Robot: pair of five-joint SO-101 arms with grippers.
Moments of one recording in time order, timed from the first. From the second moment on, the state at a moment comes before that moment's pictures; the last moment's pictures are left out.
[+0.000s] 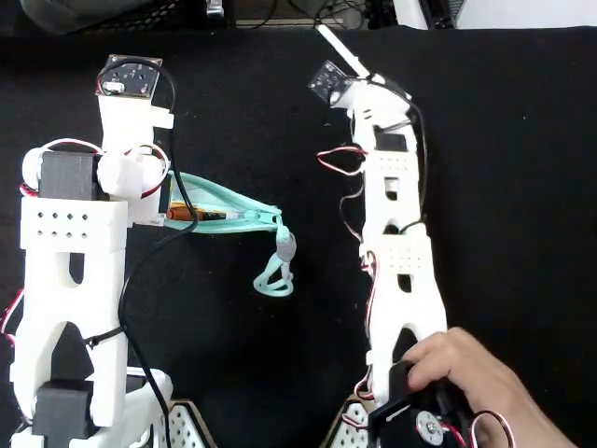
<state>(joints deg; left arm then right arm) -1.1 -19.9 0.1 97.4 -3.1 1.6 92.4 -86.5 26.0 57.9</state>
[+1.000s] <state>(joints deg) -1.1 -19.9 0.1 97.4 -3.1 4.1 86.8 -91.2 25.4 41.8</state>
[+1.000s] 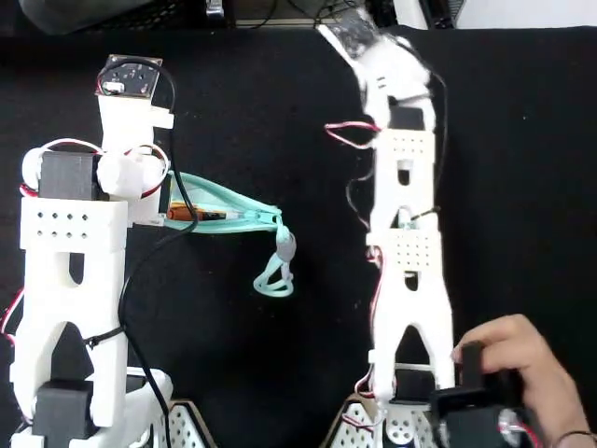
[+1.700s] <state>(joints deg) -4.0 -19.3 -6.0 99.9 -3.1 4.2 93.3 -78.5 6.3 49.3</state>
